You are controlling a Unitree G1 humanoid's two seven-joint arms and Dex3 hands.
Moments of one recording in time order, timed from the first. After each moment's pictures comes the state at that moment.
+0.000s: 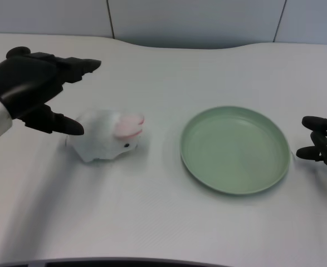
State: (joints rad) left arm -0.69 0.59 -0.25 0.55 0.63 -0.41 -0.25; right arm -0.62 -0.24 -0.31 1.27 0.11 -0.45 0.35
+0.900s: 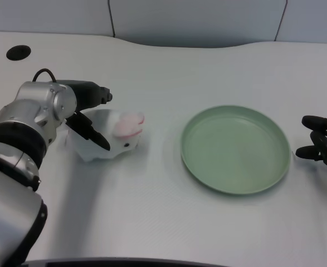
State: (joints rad) left arm -1.12 0.25 -0.56 1.30 0.73 -0.13 -0.36; right arm -0.62 -0.24 -0.31 1.27 0.12 -0.46 0.36
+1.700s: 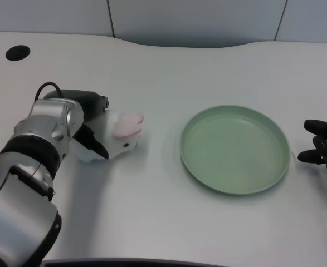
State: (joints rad) left arm -1.08 0.19 -0.60 1.36 0.76 -0.04 -0.19; right arm -0.57 -0.24 -0.31 1.23 0.13 -0.49 0.39
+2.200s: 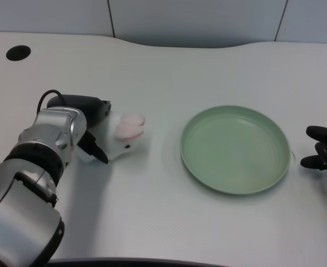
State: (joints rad) left arm -1.07 0.18 -0.62 1.38 0.77 -0.04 -0.13; right arm -0.53 -0.24 -0.31 1.20 0.13 -0.51 0.39
